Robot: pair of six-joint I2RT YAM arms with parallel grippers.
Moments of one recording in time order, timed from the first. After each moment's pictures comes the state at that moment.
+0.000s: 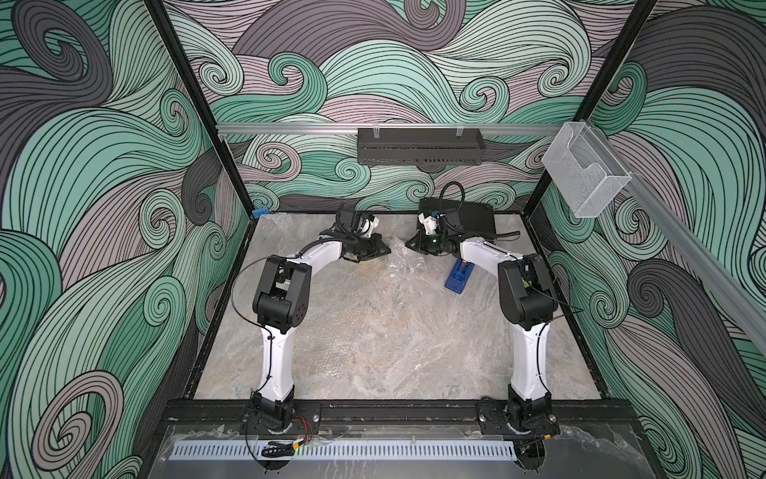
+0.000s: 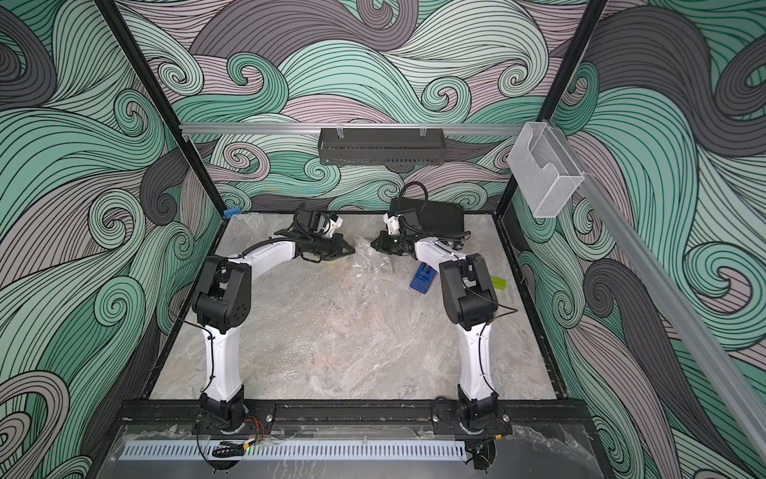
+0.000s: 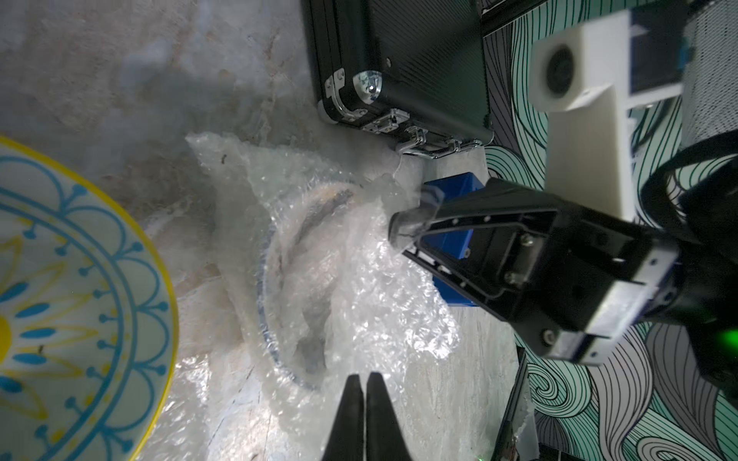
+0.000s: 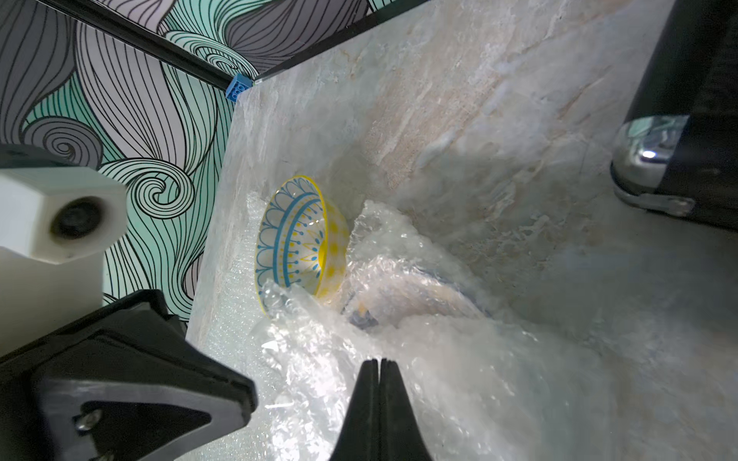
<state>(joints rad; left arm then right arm) -0.33 2.10 1.59 -0.32 0.68 -0.48 0.31 2.16 1.57 -0.17 -0.57 0.45</state>
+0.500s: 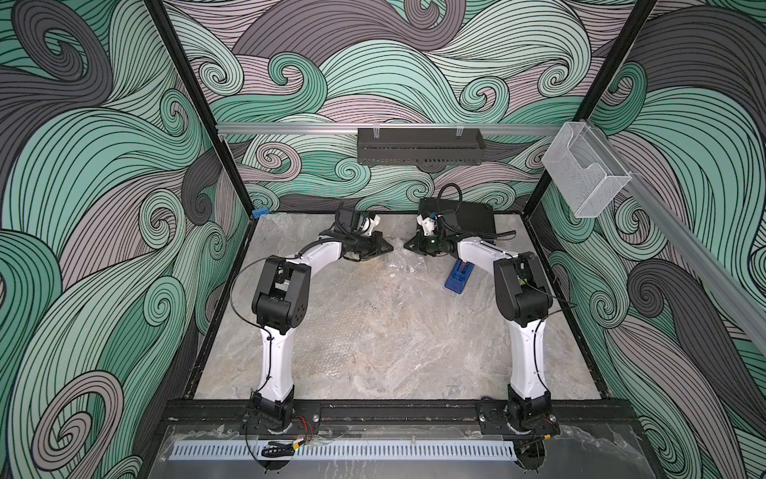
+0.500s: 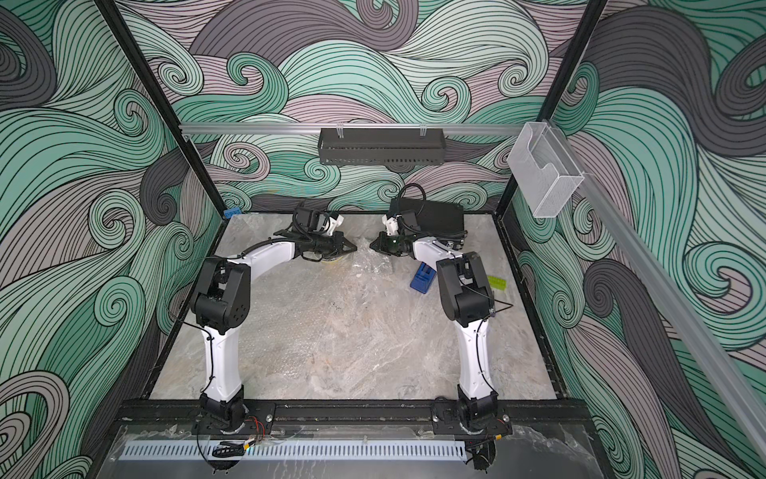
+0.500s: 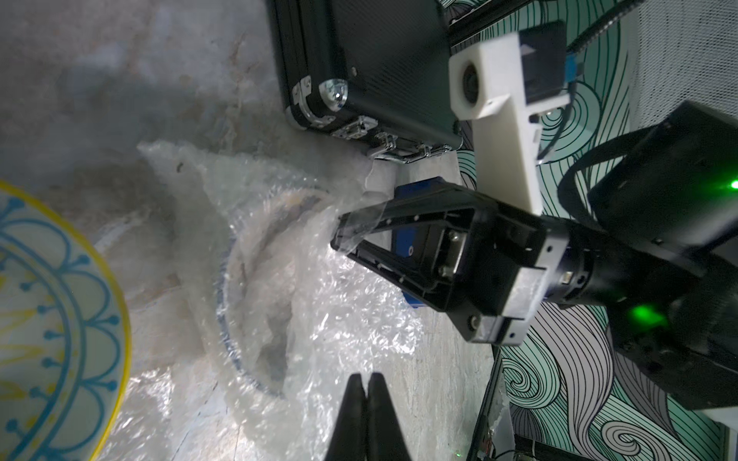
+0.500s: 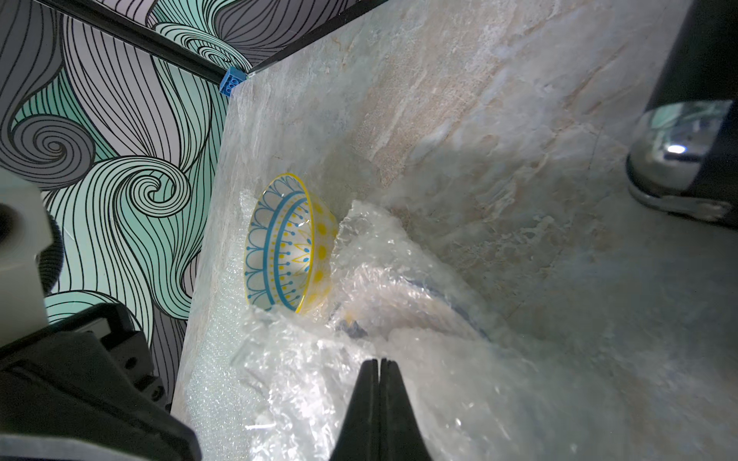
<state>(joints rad) -0.33 2.09 1.59 -0.24 0.74 -0.53 0.31 2.19 1.60 -0.17 -0.58 0.46</state>
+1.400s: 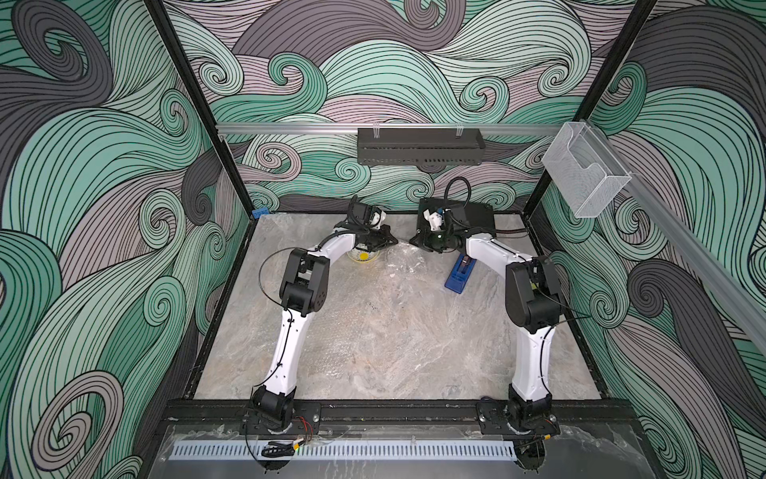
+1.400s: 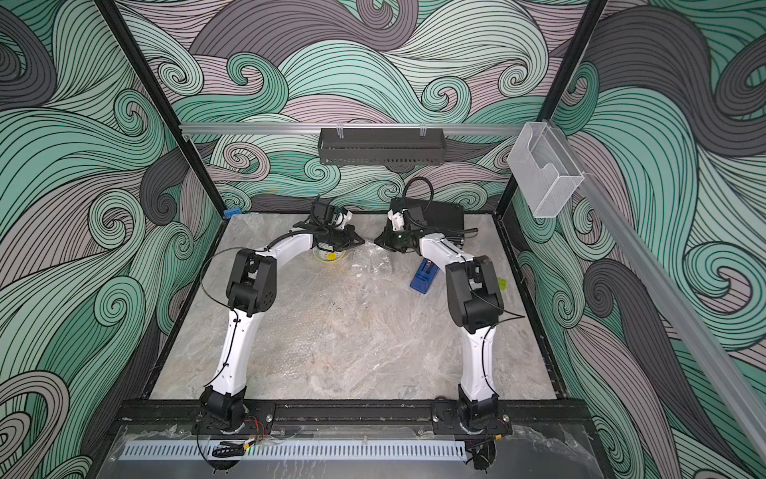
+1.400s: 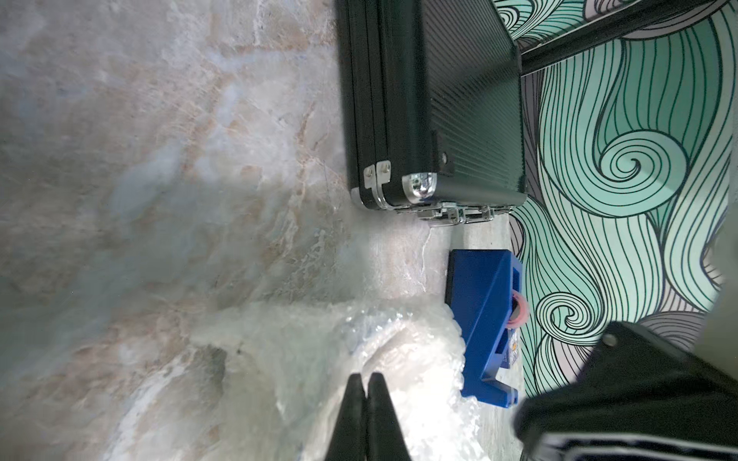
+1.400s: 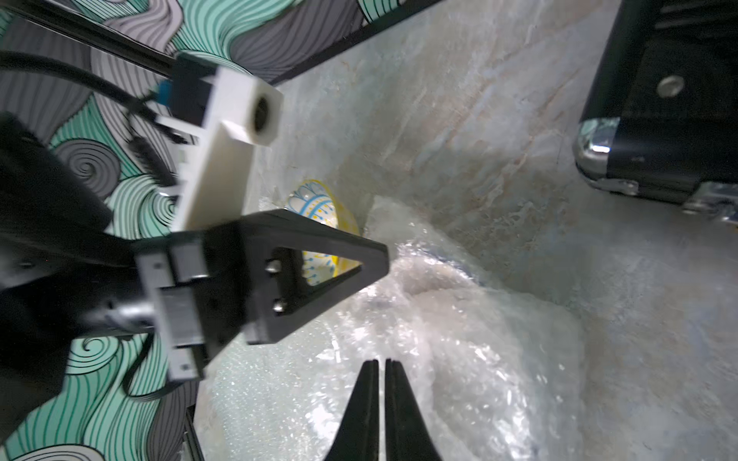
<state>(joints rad) -0.36 2.43 2.00 -0.38 0.64 -0.55 0.30 2.07 1.59 -0.26 -0.58 0.51</state>
